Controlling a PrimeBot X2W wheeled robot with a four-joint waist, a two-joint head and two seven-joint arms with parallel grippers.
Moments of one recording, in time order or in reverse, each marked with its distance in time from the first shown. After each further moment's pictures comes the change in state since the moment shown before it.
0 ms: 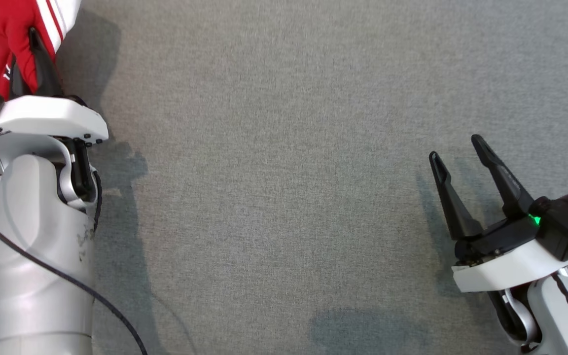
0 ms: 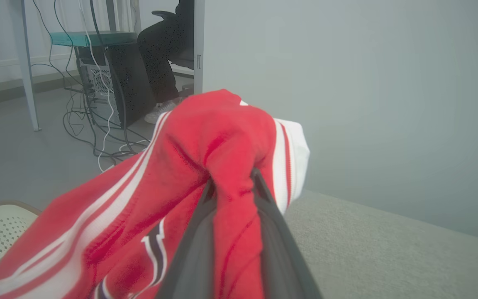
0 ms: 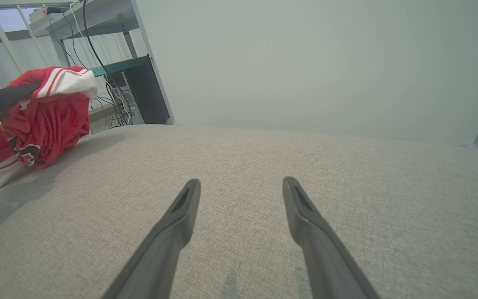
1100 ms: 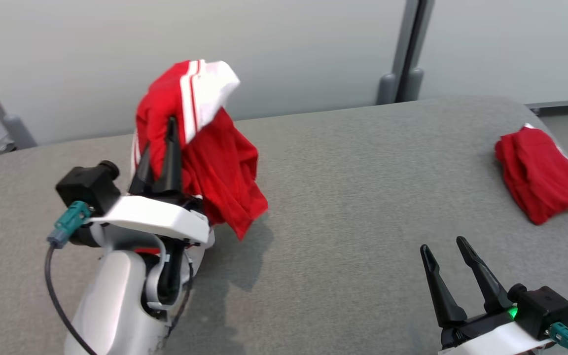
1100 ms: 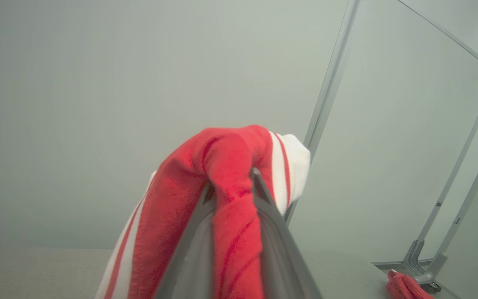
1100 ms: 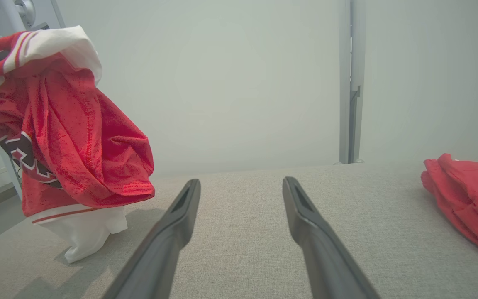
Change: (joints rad) left arm 0.438 -0.061 -0.303 -0.534 -0.172 -0.011 0.156; right arm 0.299 0.138 -0.060 0.034 0.016 0.000 0.000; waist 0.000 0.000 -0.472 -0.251
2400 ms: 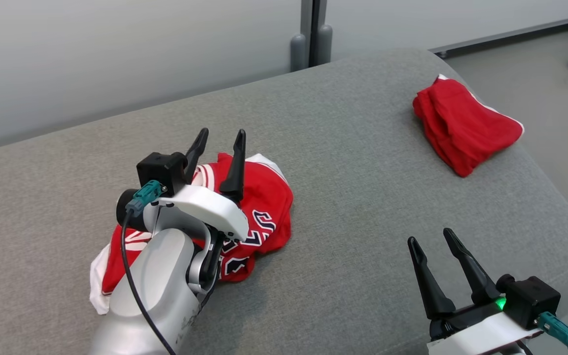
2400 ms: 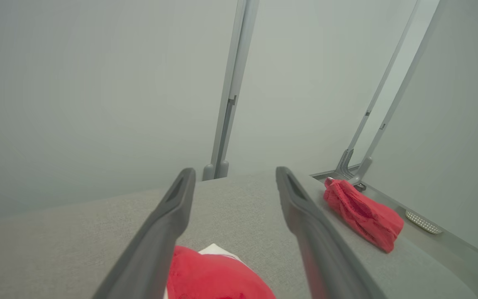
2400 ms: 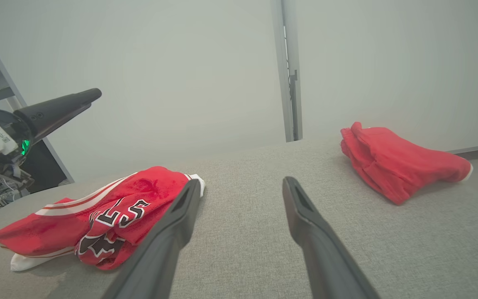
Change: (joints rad) left arm -0.227 0.002 -0.288 0.475 -0.111 -0.007 -0.148; right arm -0.045 0.011 0.039 0.020 0.019 0.000 0.000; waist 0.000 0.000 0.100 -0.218
